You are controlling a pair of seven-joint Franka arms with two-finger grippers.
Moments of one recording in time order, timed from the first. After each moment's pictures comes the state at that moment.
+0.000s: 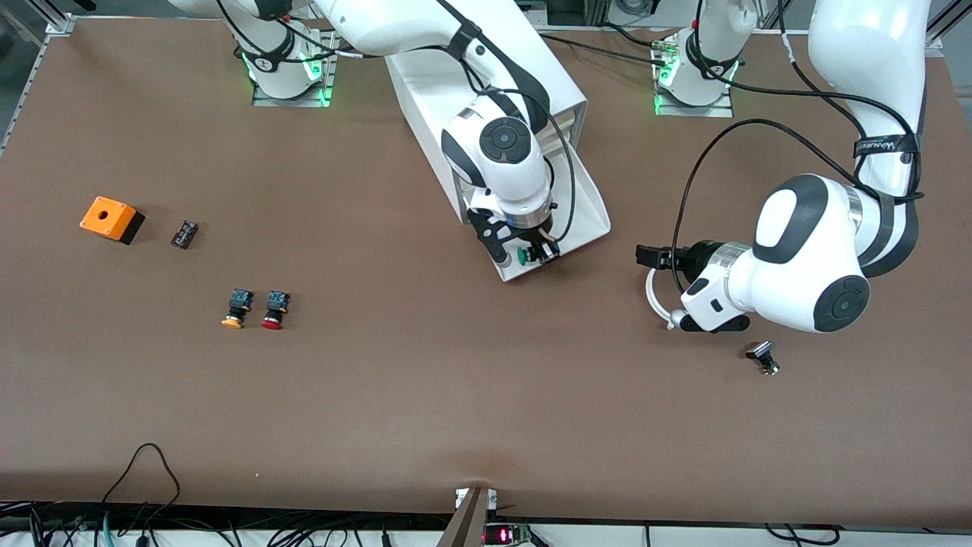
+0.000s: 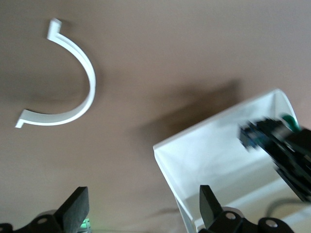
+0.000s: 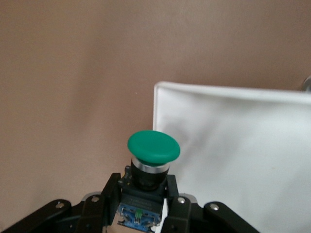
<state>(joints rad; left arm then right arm) -0.09 0.57 -0.14 -1.34 -0.28 1.49 -0.26 0.94 0.86 -0.18 -1.08 0.25 2.14 1.76</state>
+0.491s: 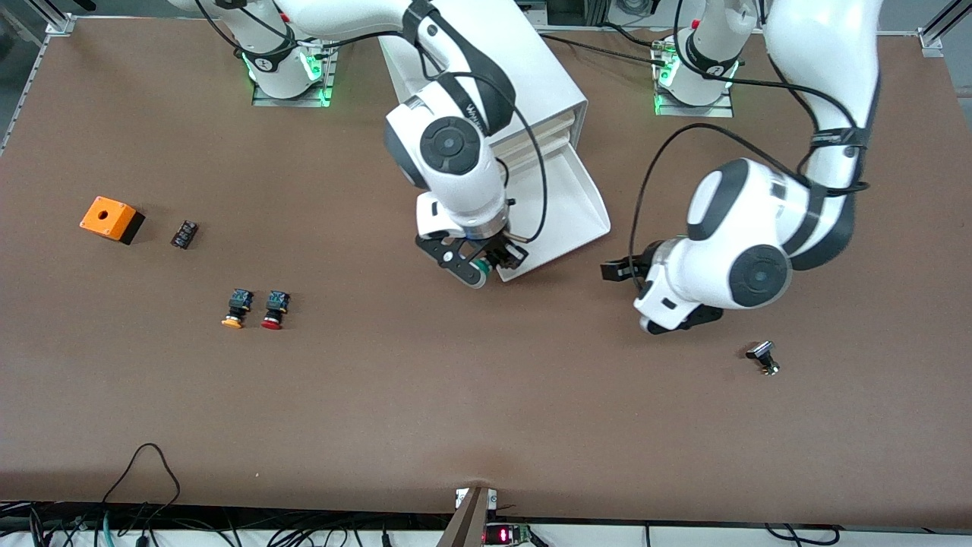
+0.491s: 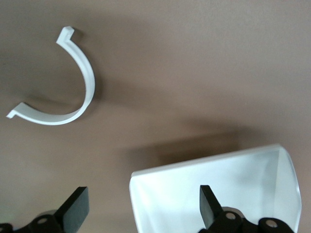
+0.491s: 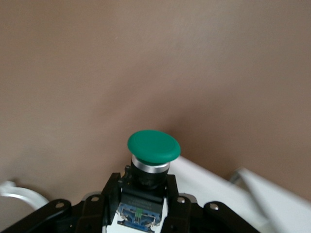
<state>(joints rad) -0.23 0.57 -0.15 -1.40 -0.16 1.68 -0.61 0.81 0.77 -0.19 -1.06 0.25 1.87 1.16</state>
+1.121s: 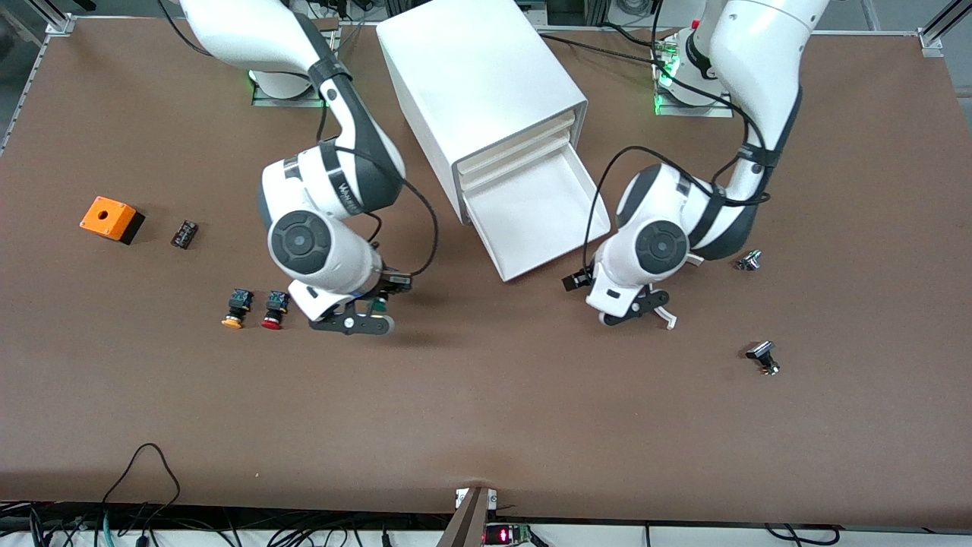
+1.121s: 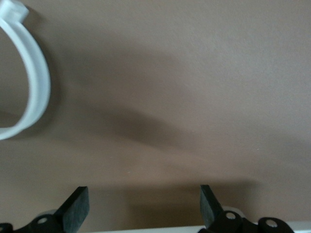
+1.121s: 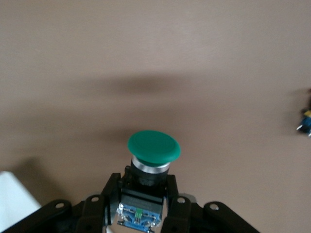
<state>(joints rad) -0.33 0.57 -0.15 -1.69 -0.10 2.12 -0.83 0.64 0.66 -0.27 -1.32 0.25 1.84 0.37</state>
